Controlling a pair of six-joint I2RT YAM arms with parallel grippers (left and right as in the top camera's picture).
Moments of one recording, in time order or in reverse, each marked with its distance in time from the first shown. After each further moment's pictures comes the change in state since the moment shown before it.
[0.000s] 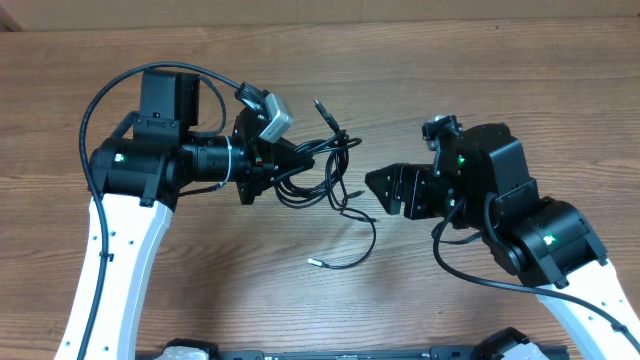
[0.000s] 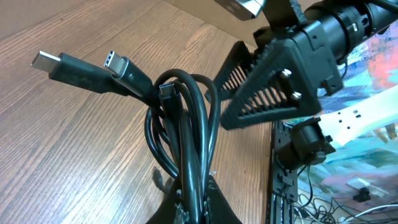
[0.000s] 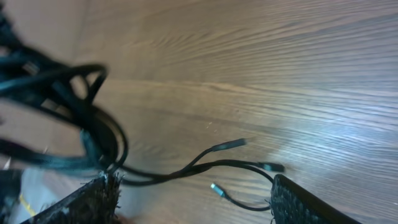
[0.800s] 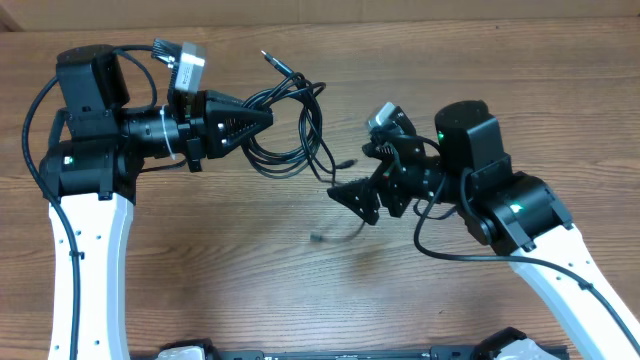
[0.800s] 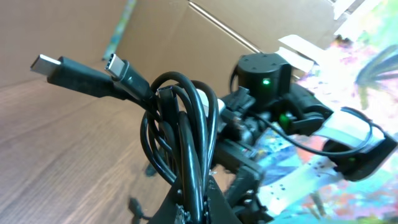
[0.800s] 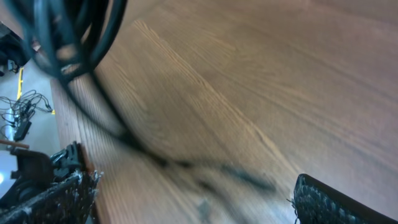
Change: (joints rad) left arm 0.241 0.000 -0.006 0.344 0.428 -0.463; right arm 0.007 0.131 0.000 0.237 -0.285 -0.578
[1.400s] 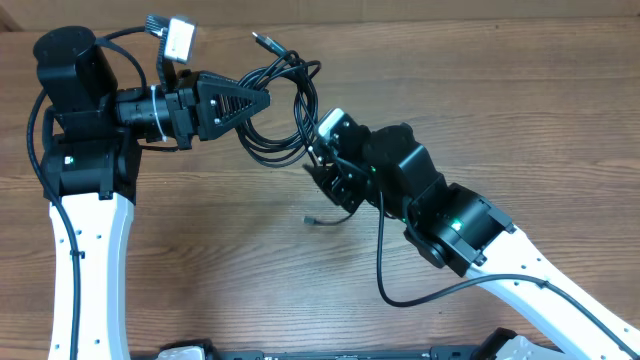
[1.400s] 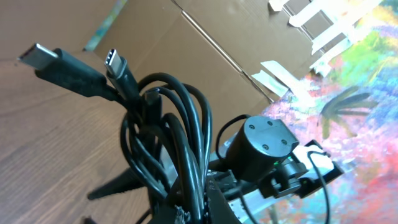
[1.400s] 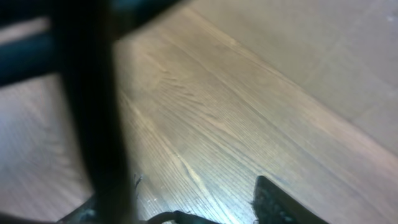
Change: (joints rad) left arm 0.000 0.000 -0.005 0.369 0.040 -0.544; right arm 0.280 0.078 0.000 0.198 0.609 -0.073
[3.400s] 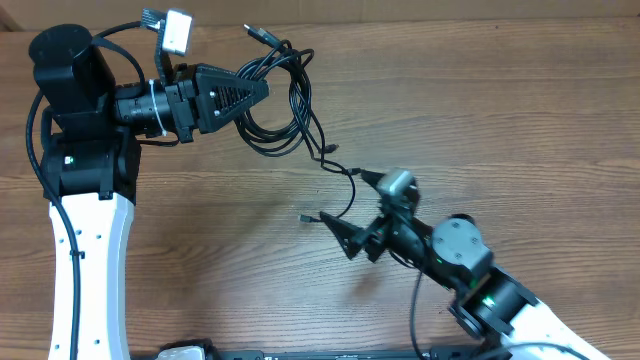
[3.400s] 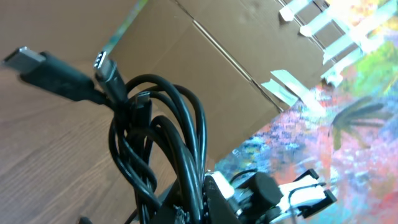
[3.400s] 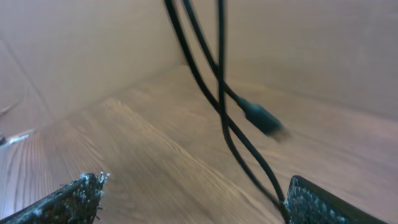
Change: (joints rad) left arm 0.000 0.000 0.000 0.066 -0.059 -0.075; right arm 0.000 -0.389 -0.668 0.676 -0.127 0.299
